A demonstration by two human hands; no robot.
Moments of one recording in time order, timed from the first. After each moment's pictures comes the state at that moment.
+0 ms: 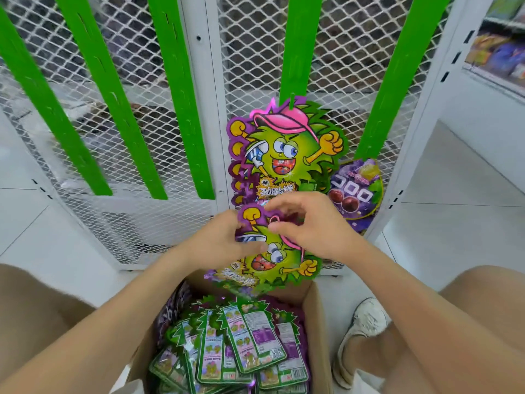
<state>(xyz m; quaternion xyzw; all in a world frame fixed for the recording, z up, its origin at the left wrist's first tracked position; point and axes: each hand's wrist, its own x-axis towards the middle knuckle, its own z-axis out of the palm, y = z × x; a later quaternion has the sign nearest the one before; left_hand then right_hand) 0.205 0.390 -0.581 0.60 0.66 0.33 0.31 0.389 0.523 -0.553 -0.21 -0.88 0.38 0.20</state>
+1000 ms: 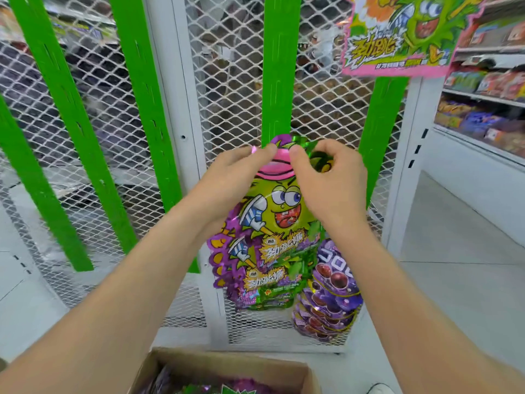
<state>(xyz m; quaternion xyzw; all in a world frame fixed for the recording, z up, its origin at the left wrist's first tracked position) 0.215 0.496 -0.396 0.42 0.64 0.58 0.27 0.351 0.587 -0.408 -0.34 -0.73 0.24 0.55</state>
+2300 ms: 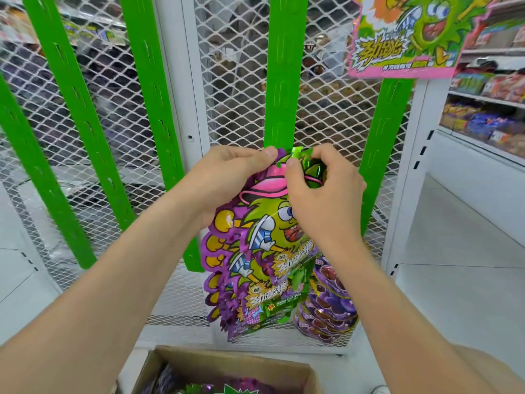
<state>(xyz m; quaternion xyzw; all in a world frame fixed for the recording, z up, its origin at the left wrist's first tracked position) 0.218 0.468 -0.374 0.44 0.65 0.55 0.30 0.347 0.560 -0.419 -0.33 -0.74 0.20 0.56</state>
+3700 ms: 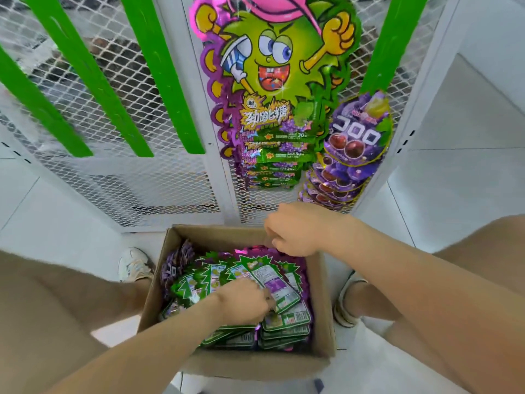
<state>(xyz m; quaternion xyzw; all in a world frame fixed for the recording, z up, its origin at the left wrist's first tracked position) 0.282 0.339 -0.794 0.84 0.49 -0.20 0.13 0.386 0.495 -0.606 -0.13 -0.97 0.05 -0.22</state>
